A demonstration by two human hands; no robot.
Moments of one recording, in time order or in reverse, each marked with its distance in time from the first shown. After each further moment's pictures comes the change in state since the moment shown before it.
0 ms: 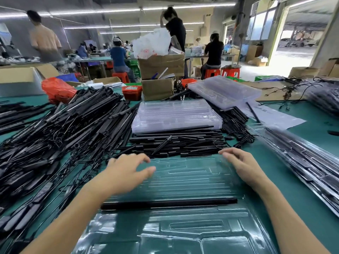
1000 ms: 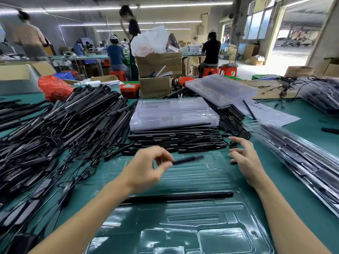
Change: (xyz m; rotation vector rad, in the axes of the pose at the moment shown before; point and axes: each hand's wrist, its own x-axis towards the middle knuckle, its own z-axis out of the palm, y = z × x) left_hand -0.006 0.049 0.016 -0.488 0.334 0.430; right_hand -0.002 0.008 -0.002 0.119 0.223 -0.029
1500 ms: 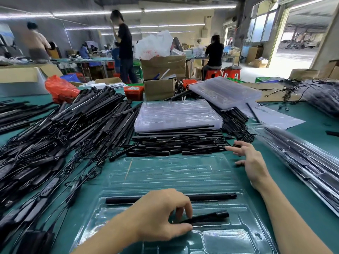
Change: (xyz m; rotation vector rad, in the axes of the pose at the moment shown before) left_hand -0.058 0.029 0.017 0.152 -0.433 0.143; right_hand 0.001 -0.001 0.001 0.085 0.029 0.066
